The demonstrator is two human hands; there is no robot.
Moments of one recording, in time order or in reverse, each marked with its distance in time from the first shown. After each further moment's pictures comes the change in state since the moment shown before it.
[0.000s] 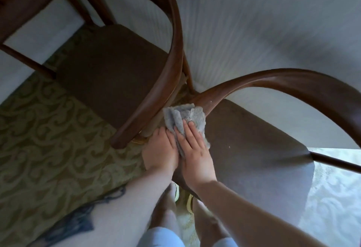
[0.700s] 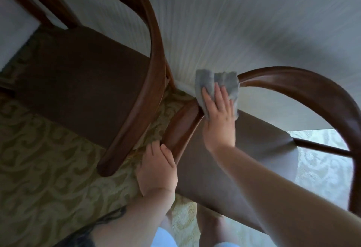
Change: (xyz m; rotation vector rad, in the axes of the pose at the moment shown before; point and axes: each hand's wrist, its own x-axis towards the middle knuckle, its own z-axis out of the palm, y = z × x) left_hand 0.000 0.000 0.003 -0.017 -0.024 0.062; right_hand 0.081 0.041 -0.053 -0.150 0.274 0.348
